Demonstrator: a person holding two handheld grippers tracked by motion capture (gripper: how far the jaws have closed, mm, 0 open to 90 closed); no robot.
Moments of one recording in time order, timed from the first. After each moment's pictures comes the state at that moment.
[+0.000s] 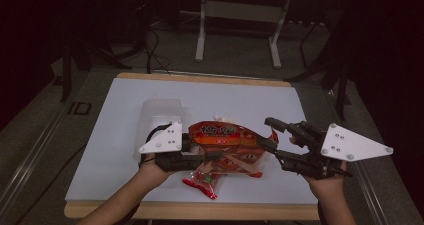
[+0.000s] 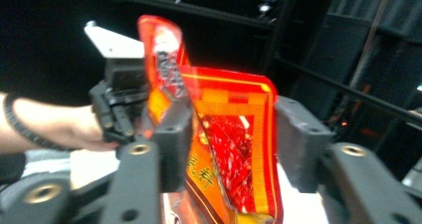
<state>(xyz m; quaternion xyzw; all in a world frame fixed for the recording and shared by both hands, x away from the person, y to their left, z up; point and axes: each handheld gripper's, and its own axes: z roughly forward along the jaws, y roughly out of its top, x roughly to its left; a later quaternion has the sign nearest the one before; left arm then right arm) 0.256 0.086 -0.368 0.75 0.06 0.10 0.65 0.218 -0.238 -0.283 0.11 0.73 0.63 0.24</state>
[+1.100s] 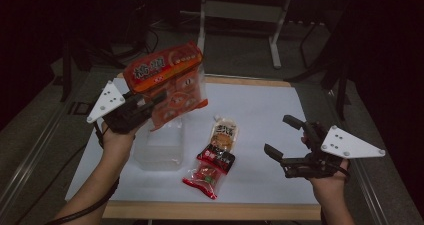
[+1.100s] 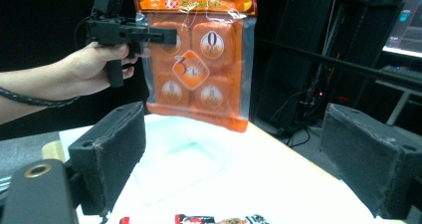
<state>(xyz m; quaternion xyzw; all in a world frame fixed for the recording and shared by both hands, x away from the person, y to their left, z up) 0.301 0.194 -0.352 0.64 0.28 0.31 0.65 0.233 -0.260 -0.321 0.19 0.73 0.61 0.24</state>
